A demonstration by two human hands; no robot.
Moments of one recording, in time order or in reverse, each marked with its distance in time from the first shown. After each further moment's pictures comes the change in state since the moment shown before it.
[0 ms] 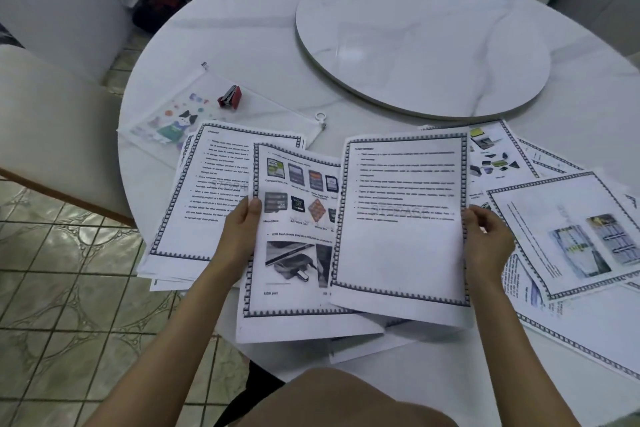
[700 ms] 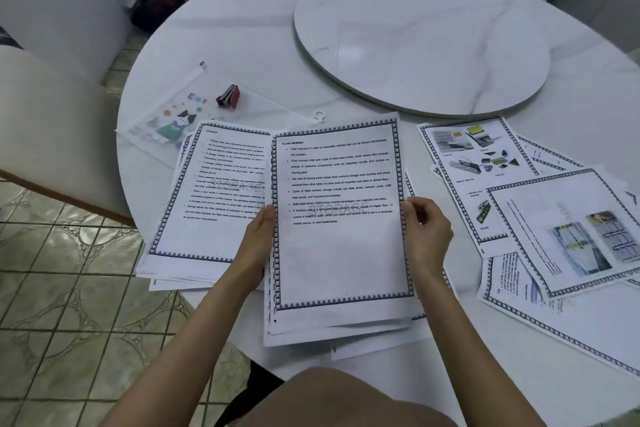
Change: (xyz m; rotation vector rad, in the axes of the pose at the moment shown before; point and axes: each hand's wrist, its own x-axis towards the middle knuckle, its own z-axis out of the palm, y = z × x) left_hand -0.003 -0.010 0.021 -0.074 -0.049 -0.225; right_hand -0.052 -0.027 0.049 0.071 -0.174 -0.079
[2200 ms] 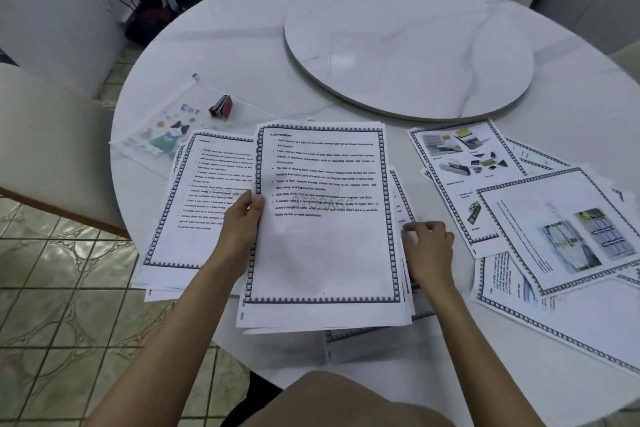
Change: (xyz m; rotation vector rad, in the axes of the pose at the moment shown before) left_hand 0.008 0.024 -0.007 0.007 0.008 0.197; right_hand 0.007 0.032 -0.029 -0.672 -0.279 -0.104
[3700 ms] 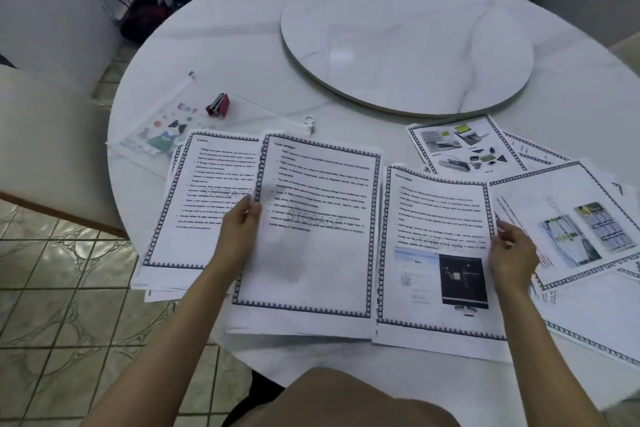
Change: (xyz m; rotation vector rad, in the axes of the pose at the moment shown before) left_hand 0.013 -0.025 -0.014 0.298 0.013 0.115; right_hand 0.026 0.089 -0.046 0.353 0.391 0.366
